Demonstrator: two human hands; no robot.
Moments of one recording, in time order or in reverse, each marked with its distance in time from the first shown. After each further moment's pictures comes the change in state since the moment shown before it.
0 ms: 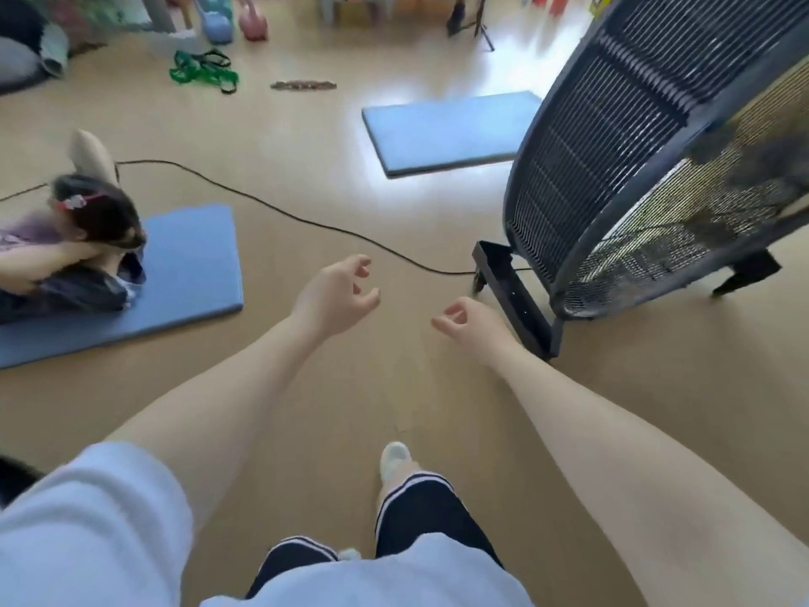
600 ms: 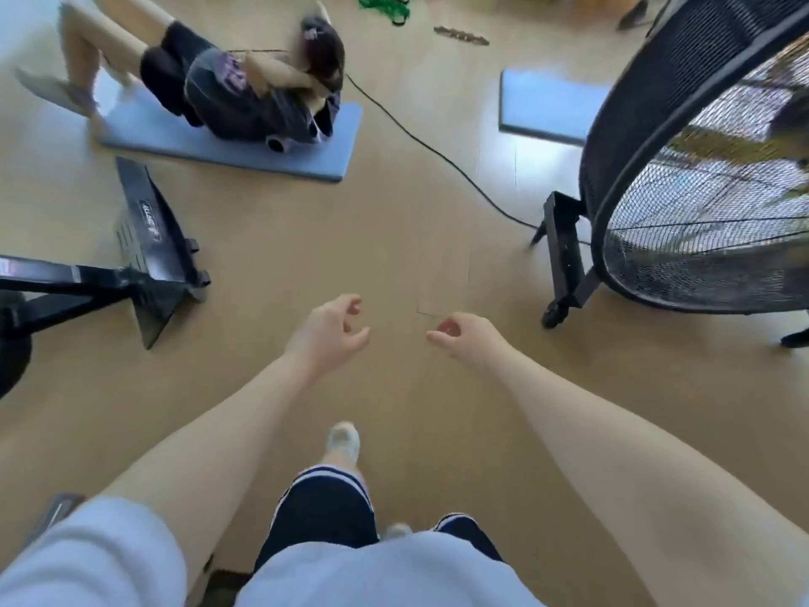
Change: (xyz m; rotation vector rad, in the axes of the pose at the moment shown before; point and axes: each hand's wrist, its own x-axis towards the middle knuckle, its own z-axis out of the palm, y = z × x) left_hand -0.496 0.084 0.189 -0.084 0.185 -0.424; right_hand -0.350 0.208 0.058 -0.315 -0.389 -0.290
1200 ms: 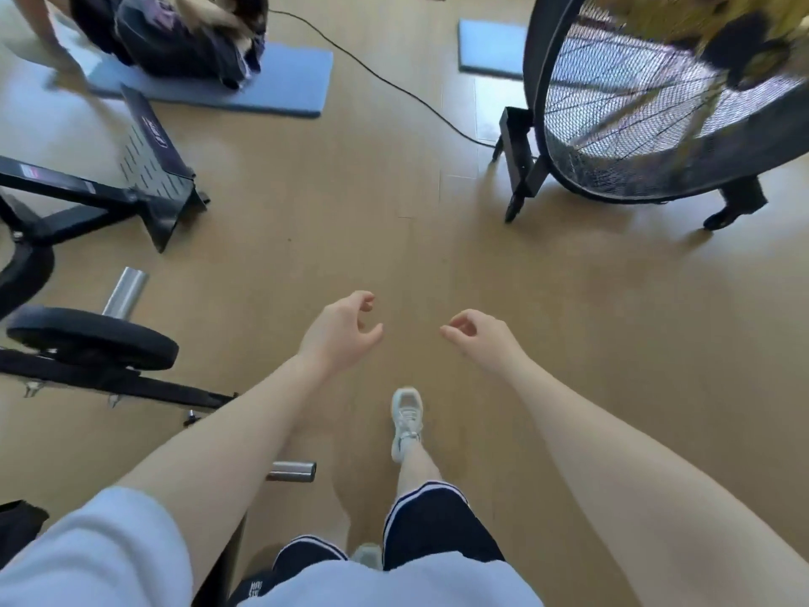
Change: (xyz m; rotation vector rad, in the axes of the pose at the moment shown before) left_hand -0.429 -0.022 0.123 -0.022 -0.047 0.076; right_hand -0.413 0.121 0.209 0.130 0.157 0.064
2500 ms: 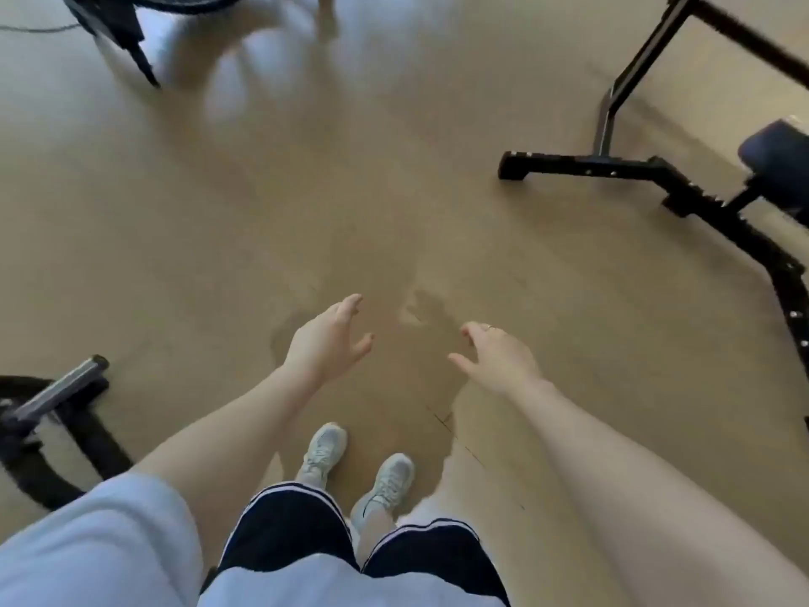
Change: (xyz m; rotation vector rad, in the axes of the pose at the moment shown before) left_hand -0.556 0.117 0.348 0.457 -0.606 0.613; right_hand -0.713 0.375 0.159 -0.144 0.268 0.584
